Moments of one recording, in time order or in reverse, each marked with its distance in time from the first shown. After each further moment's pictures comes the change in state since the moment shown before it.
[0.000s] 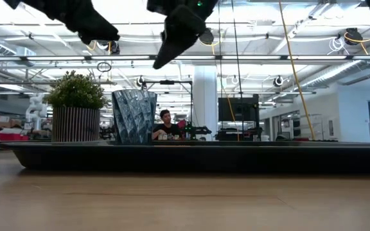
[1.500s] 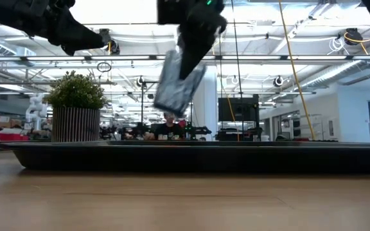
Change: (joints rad) left arm -0.013 -0.273 -0.269 0.172 -0.048 0.011; right arm 0.035 0.049 0.087 -0.329 0.017 0.154
